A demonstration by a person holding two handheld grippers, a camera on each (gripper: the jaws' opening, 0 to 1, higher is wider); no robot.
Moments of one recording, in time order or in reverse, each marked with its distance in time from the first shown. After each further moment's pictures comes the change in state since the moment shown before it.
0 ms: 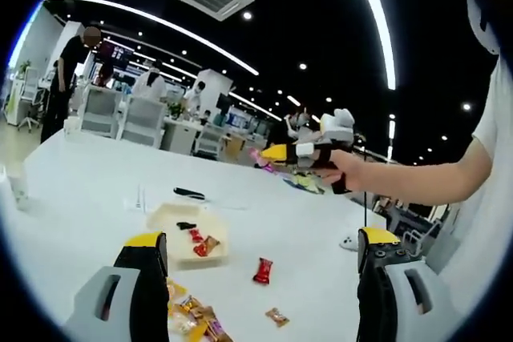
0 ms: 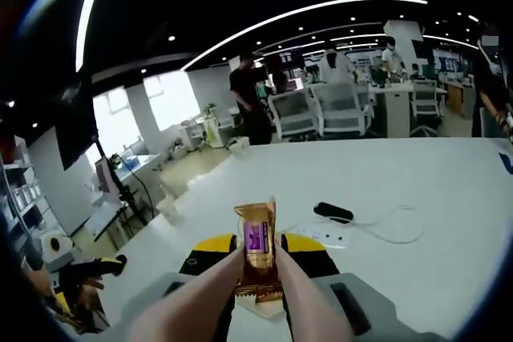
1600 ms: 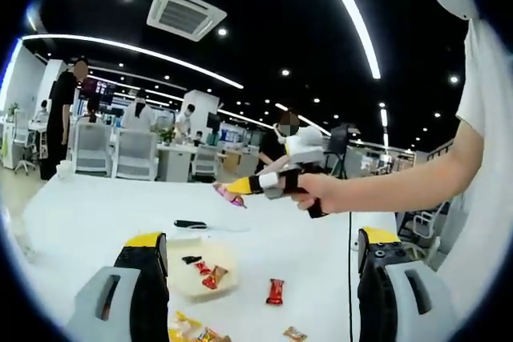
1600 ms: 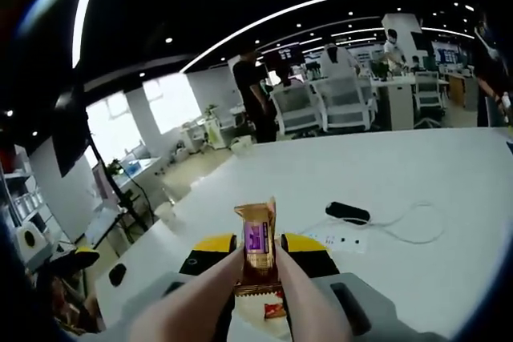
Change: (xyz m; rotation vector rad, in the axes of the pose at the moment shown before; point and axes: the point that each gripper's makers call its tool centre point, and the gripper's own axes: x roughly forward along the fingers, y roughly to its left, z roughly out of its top) left arm 0.023 -0.009 0.029 0.136 0.023 -0.017; right arm 0.053 0.009 -0.008 0.038 0.003 0.016
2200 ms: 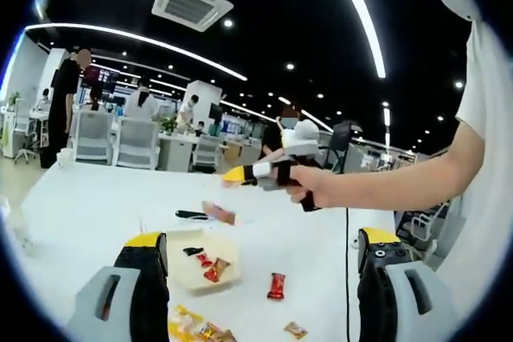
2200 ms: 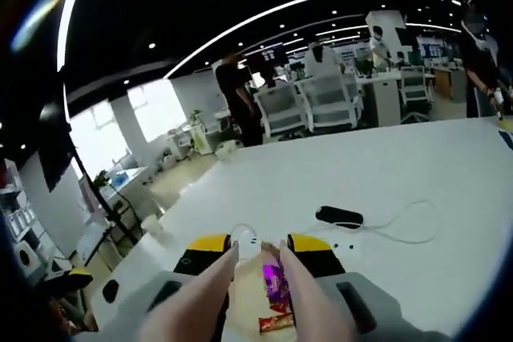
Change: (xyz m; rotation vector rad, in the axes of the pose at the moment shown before) left arm 0.000 0.016 -0.007 -0.039 0.042 0.014; right arm 0.018 -0.021 0.010 0.067 -0.024 -0.077
